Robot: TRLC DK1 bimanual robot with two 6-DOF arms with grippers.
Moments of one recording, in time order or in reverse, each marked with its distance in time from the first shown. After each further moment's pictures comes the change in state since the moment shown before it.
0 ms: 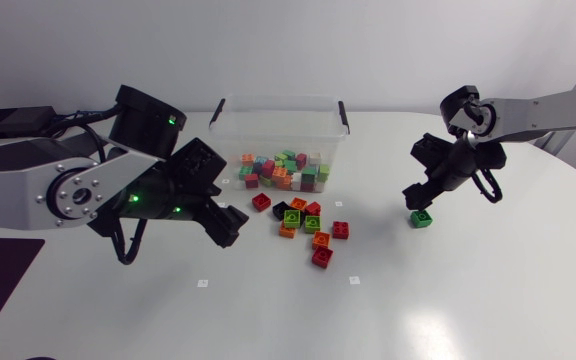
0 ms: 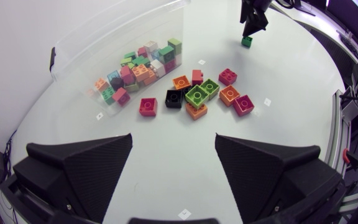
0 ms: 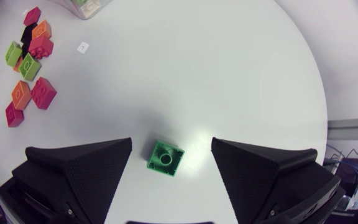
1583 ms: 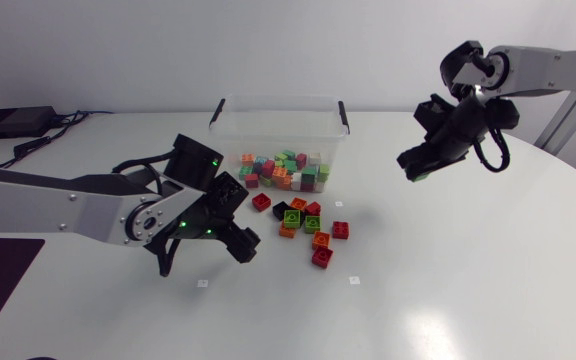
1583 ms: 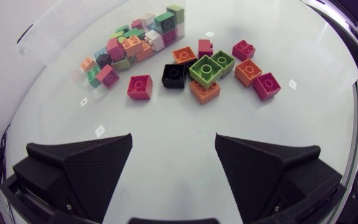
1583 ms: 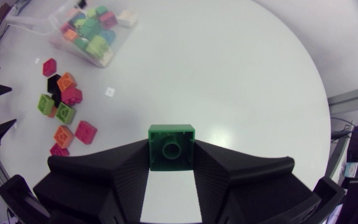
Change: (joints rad) left arm -0.027 0.257 -0.040 0.222 -0.077 -0.013; right arm 0.074 -0.075 0.188 -0.226 -0.048 0.259
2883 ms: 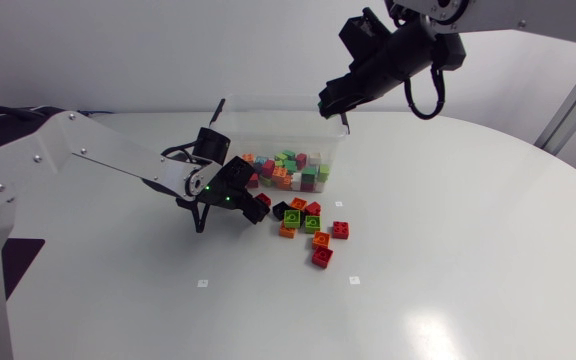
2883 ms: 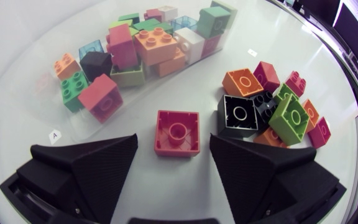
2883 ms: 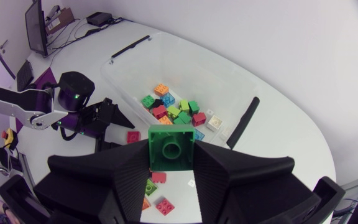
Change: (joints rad) left arm 0.190 0.501 0.400 0.100 0.305 0.031; right arm 0.288 0.016 0.283 0.092 -0.192 0.068
